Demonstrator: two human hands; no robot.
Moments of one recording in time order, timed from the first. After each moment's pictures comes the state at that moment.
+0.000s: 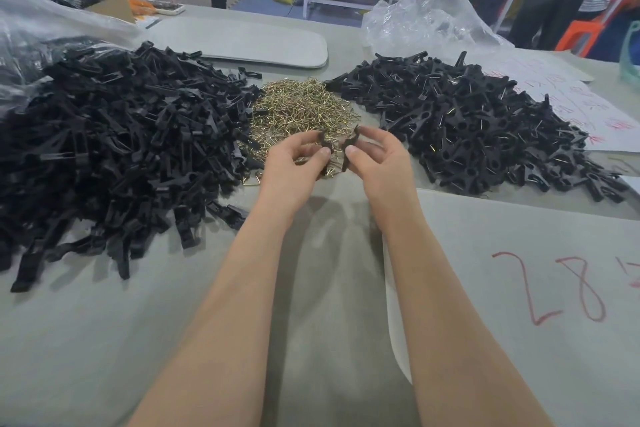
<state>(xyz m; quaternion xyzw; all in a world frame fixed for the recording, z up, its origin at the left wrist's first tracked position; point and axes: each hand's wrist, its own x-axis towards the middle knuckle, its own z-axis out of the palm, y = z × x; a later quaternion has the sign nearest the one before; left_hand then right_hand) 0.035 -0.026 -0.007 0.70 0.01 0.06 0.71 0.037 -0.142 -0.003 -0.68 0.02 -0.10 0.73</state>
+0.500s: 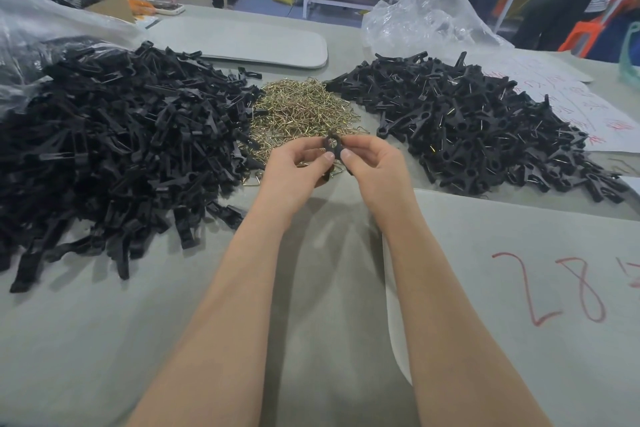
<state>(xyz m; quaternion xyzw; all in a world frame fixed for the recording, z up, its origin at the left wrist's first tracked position) 0.035 -0.024 -0.009 0.69 -0.01 0.04 0.73 0.037 -0.143 -0.006 -0.75 -0.02 -0.10 0.66</state>
